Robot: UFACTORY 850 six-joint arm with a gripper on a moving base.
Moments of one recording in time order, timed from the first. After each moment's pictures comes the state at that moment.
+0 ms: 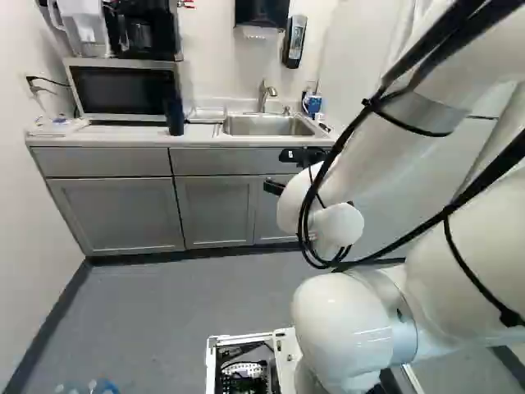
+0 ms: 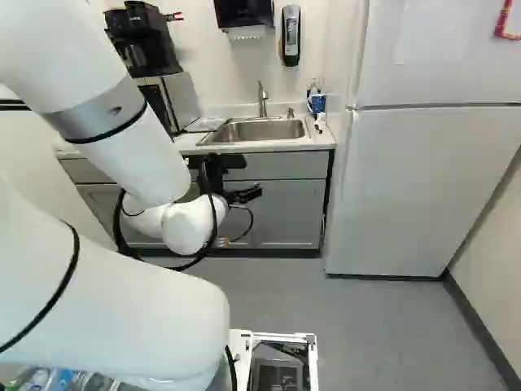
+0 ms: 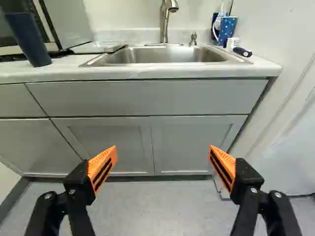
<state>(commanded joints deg) 0.0 16.0 -5.0 0.0 50.0 0.0</state>
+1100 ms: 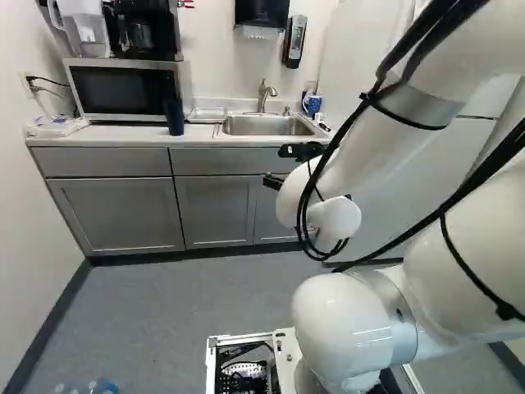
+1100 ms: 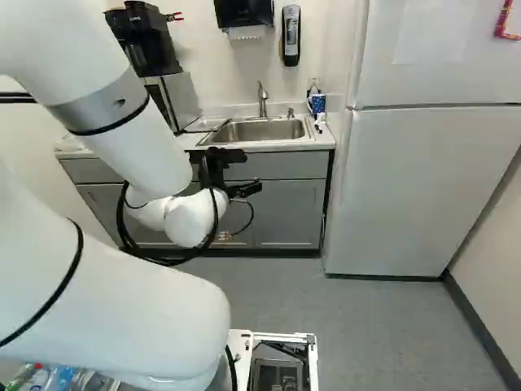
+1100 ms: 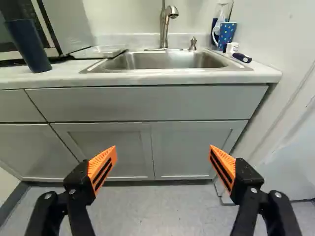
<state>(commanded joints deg) 0.0 14.7 -7.9 0.0 50.0 0.0</state>
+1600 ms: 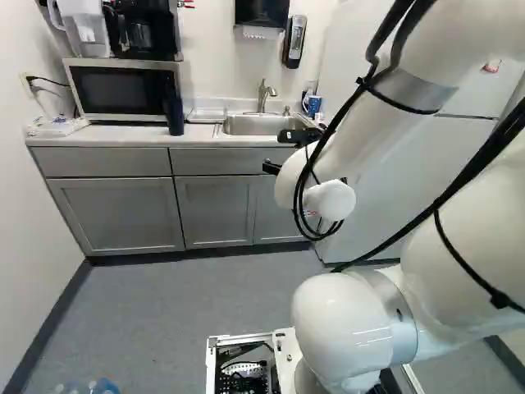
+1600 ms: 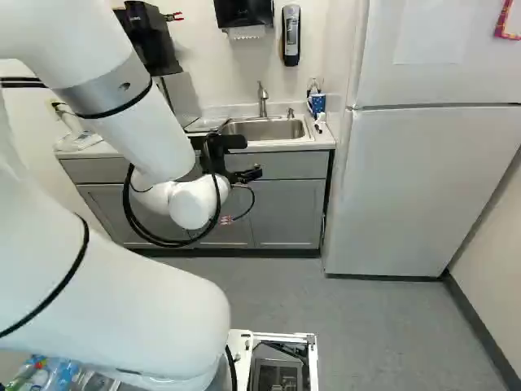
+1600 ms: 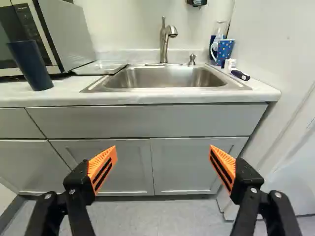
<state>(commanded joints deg) 0.0 12.9 -13.2 0.0 50.0 0.0</state>
